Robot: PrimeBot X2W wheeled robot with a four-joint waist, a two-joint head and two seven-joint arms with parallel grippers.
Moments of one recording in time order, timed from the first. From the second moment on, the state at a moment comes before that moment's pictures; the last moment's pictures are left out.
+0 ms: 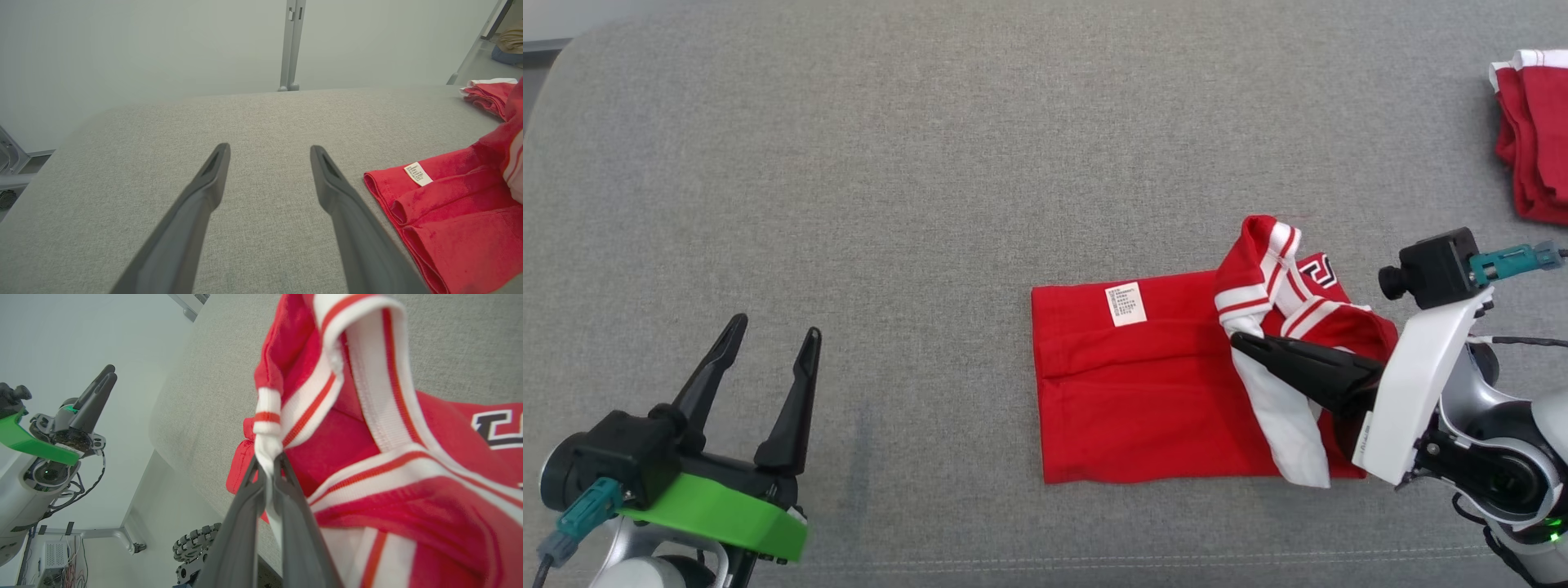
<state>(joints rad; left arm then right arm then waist) -0.01 0.42 -0.32 -0.21 -0.54 0.08 -0.14 -0.19 -0.58 0.47 -0.32 1.09 -0.01 0.56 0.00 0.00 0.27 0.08</state>
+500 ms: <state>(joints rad) -0.08 0.39 -0.35 -0.18 -0.54 0.04 -0.14 -0.27 -0.38 0.64 -0.23 0.91 -0.08 0.50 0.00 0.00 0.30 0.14</state>
